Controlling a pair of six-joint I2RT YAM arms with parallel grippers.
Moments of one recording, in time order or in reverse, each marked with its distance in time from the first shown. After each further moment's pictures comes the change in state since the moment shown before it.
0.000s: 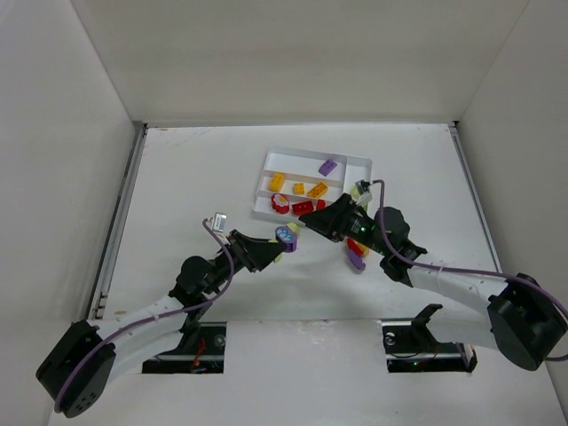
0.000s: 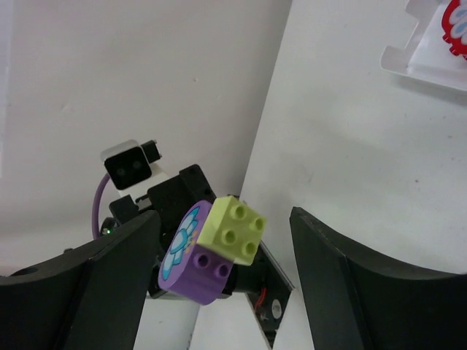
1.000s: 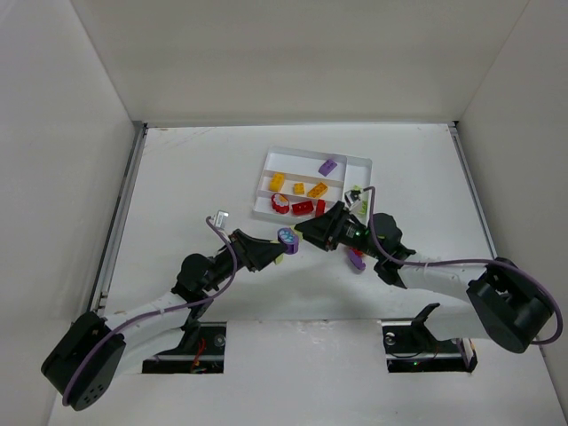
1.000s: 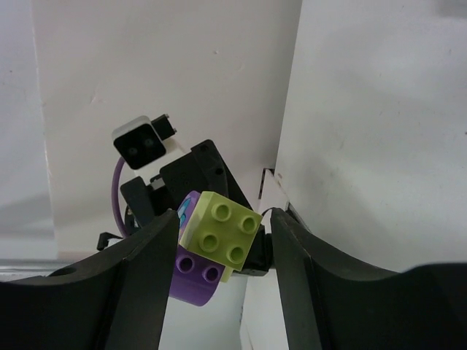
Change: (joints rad) left arm 0.048 0.089 0.000 0.111 0.124 -0.086; right arm 0.016 0.126 -0.061 0.201 -0.072 0.198
